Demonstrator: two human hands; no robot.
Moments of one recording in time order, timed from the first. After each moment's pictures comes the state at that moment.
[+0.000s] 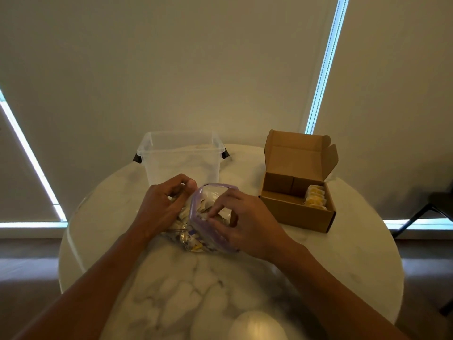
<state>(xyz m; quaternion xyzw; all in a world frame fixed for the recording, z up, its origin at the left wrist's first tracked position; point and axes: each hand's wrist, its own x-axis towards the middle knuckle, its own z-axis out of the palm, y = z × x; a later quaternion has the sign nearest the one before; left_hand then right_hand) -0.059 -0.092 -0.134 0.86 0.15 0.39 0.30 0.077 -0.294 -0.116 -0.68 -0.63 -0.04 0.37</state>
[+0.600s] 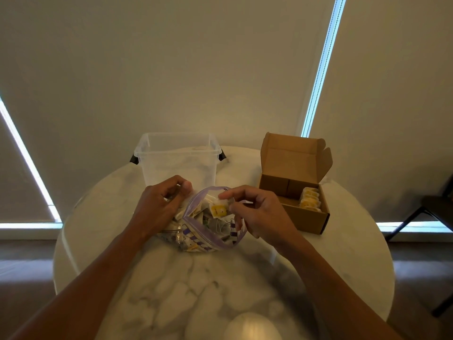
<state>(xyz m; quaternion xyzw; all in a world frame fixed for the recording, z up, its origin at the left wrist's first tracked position) -0.057 -0.087 -0.138 0.85 0.16 0.40 0.30 0.091 -0.314 -0.100 -0.66 -0.45 0.19 0.57</state>
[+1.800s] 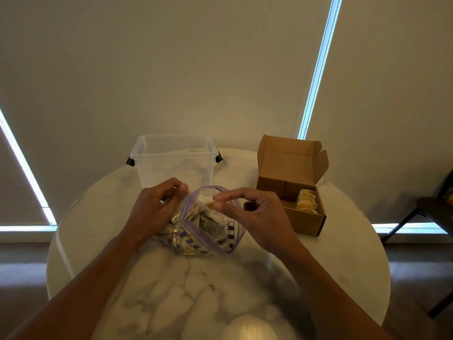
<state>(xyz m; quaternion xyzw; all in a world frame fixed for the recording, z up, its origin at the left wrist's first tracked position) -0.056 -0.086 -0.139 0.85 0.17 0.40 0.30 0.089 -0.314 -0.100 -0.65 -0.49 0.11 0.57</state>
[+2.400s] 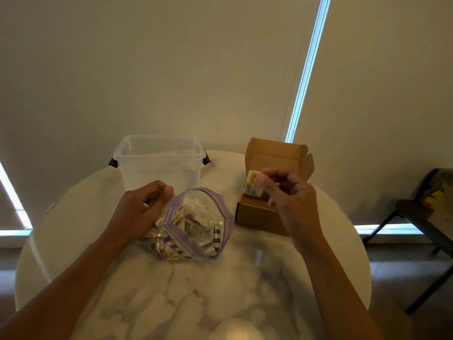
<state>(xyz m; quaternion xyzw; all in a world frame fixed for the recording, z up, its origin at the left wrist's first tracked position) -0.055 -0.088 -0.139 0.85 0.17 0.40 0.32 0.135 -0.356 -0.081 -0.63 -0.34 0.01 0.70</state>
